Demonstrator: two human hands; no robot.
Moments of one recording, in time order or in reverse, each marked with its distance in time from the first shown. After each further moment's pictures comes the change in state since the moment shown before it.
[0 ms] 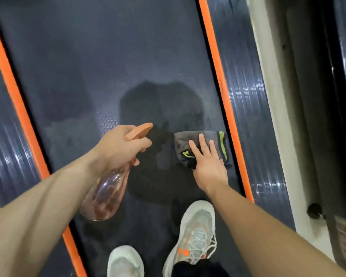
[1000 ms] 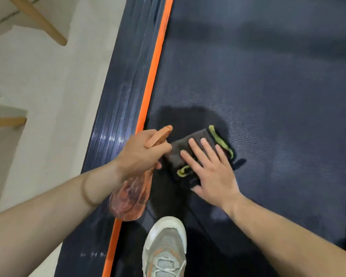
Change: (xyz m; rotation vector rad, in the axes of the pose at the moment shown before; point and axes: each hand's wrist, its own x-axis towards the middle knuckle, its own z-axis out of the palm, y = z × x) left_hand 0.055 -0.133 -0.156 -0.399 0.410 0.064; right_hand 0.148 -0.232 -0.007 -0.400 0.440 -0.996
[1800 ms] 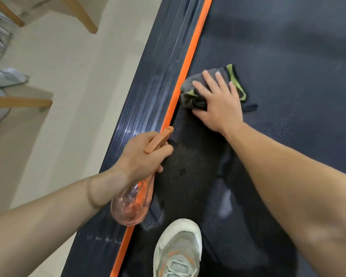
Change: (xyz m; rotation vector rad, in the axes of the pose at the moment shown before) left_hand -0.015 -0.044 -0.031 0.000 0.161 0.006; right_hand 0.189 0.022 -0.028 0.016 0.056 0.099
